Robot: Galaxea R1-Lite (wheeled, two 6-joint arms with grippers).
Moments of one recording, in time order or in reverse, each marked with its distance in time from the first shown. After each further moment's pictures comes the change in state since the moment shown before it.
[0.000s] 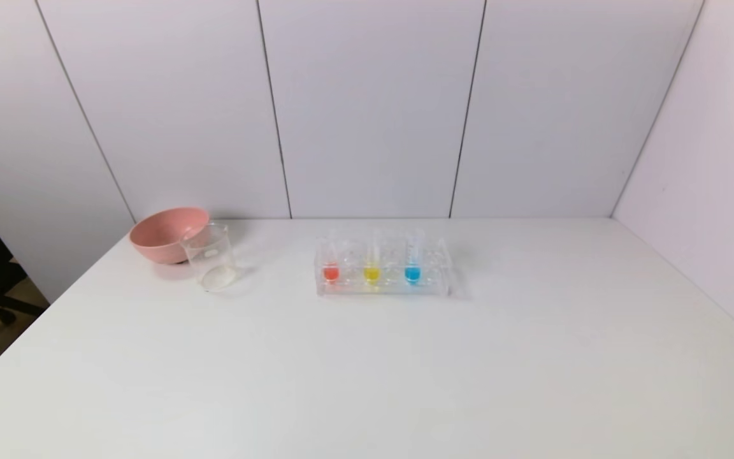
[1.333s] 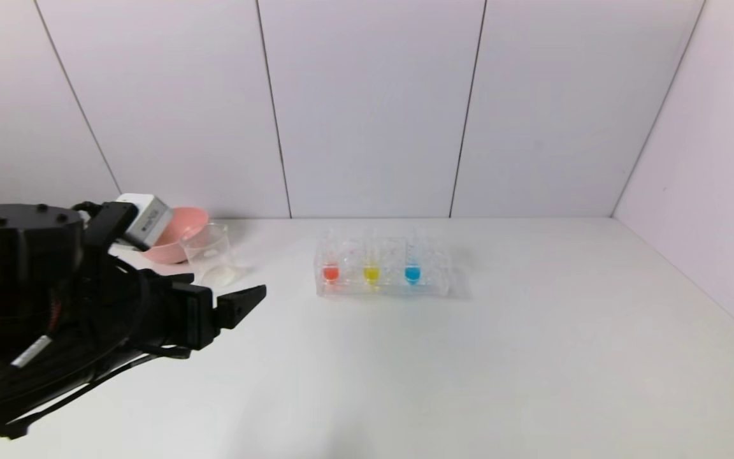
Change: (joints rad) left arm -0.486 1.284 -0.485 -0.400 0.135 -0.151; right arm 0.000 0.000 0.000 0.000 0.000 0.000
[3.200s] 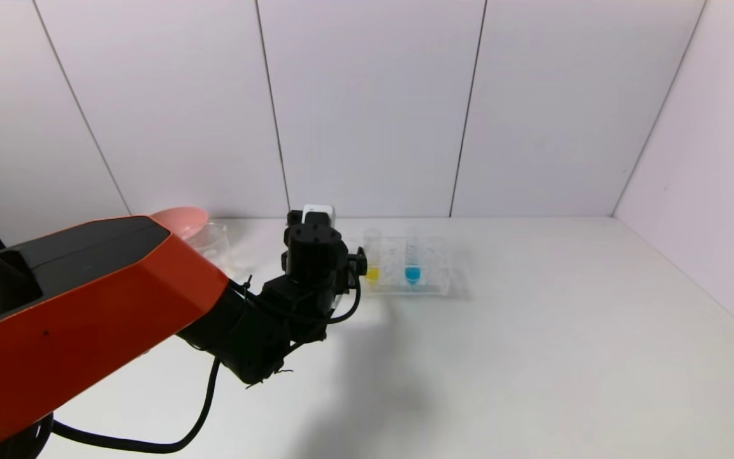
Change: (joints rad) left arm -0.146 0.827 -0.433 -0.562 0.417 0.056; right arm 0.000 0.000 0.000 0.000 0.000 0.000
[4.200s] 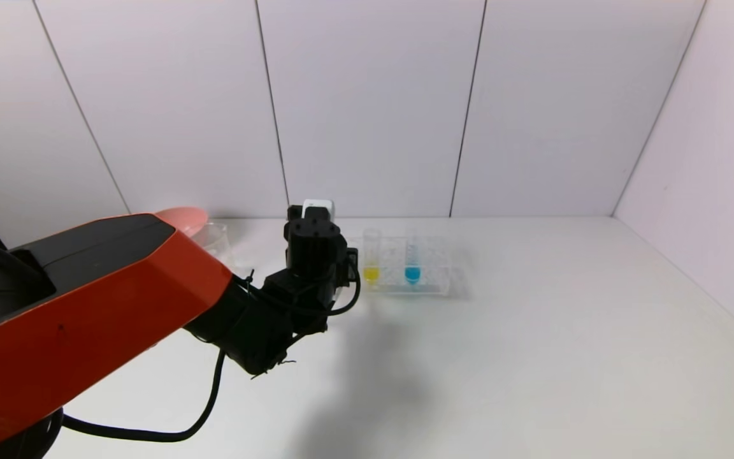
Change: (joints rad) left arm 0.015 0.020 -0.042 -0.003 -0.013 0.002; right arm 0.000 0.000 0.000 0.000 0.000 0.000
